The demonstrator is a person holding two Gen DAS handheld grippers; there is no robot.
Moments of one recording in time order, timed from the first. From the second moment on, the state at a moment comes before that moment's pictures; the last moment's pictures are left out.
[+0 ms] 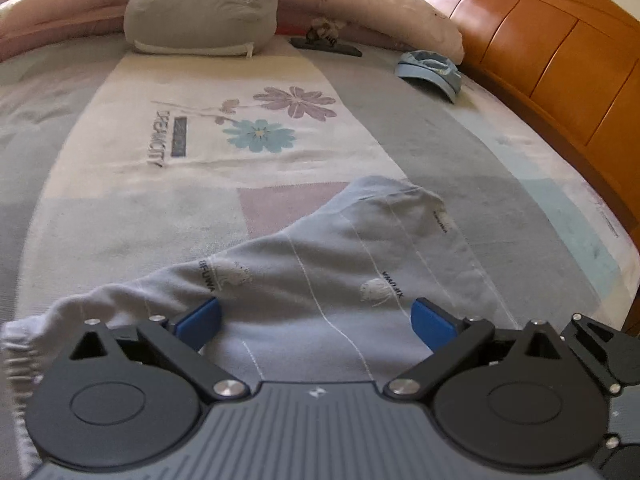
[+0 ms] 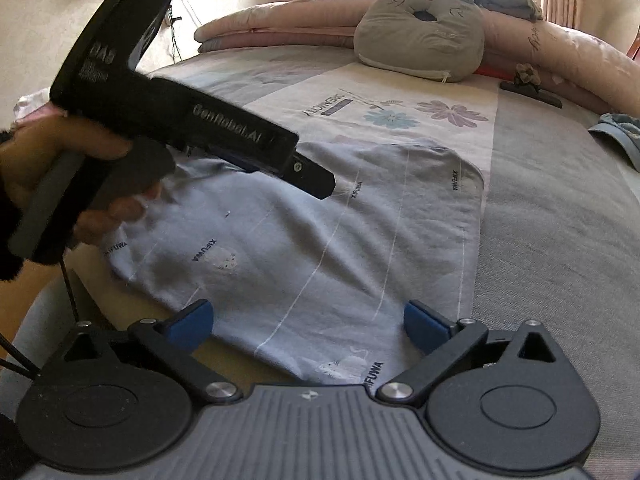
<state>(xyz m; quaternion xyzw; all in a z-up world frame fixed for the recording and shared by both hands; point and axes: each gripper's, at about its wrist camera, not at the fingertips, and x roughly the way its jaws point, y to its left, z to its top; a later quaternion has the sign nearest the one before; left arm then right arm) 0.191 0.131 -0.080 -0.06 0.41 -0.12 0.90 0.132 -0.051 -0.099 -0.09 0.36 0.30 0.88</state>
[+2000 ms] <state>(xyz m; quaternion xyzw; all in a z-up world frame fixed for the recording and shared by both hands) 0.093 0.239 -0.042 -0.17 0.38 0.01 0.91 0.239 -0.122 -0.062 0.06 0.39 0.33 0.86</state>
